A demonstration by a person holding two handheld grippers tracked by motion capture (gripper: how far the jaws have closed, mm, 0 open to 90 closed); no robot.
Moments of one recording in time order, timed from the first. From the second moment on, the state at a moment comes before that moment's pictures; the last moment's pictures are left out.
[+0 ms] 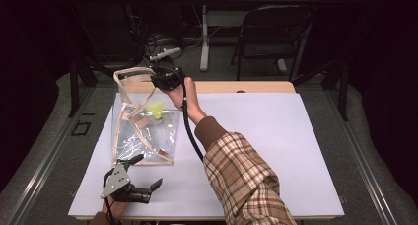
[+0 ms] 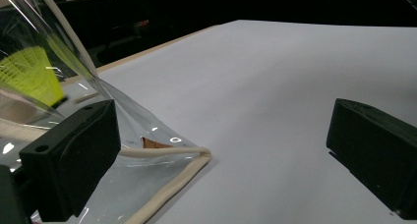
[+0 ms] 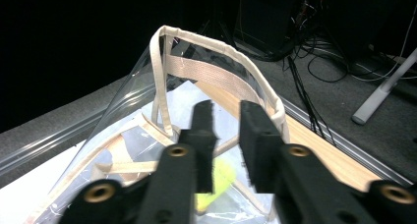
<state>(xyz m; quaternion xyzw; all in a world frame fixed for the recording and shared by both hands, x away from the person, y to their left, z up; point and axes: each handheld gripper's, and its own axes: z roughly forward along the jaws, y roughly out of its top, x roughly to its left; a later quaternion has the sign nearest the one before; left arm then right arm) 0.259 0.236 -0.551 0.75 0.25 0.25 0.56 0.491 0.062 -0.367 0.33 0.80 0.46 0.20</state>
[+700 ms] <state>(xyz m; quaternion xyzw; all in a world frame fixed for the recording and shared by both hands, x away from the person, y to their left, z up) 0.261 0.235 -0.551 0.75 0.25 0.25 0.56 0.470 0.006 -0.369 0.31 0.81 0.48 0.16</state>
